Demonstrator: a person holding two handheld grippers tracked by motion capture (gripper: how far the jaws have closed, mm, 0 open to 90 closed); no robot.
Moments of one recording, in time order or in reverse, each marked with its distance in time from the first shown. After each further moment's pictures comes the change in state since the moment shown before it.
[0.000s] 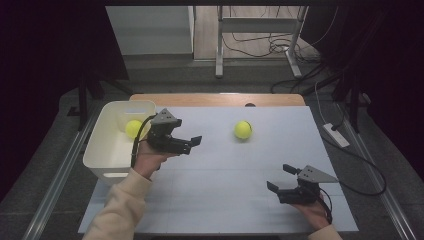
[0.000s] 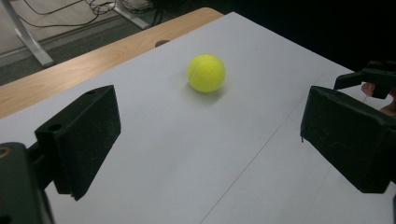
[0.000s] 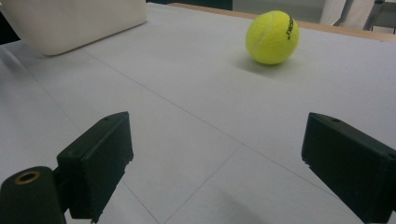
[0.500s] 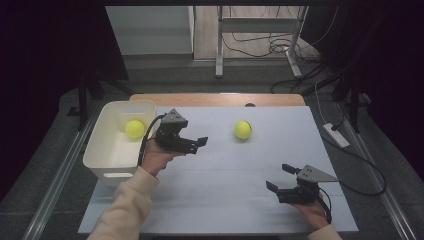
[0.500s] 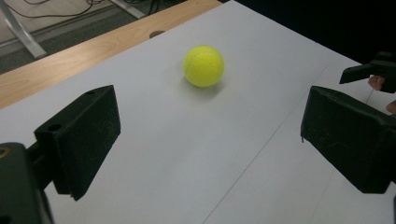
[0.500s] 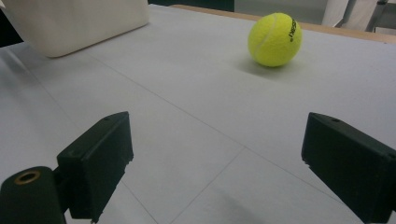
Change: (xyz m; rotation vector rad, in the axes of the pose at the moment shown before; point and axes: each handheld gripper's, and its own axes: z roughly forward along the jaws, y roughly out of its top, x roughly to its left) left arm -0.003 0.003 0.021 0.042 -0.010 0.004; right arm 0.001 0.001 0.001 -0.007 0.007 0.001
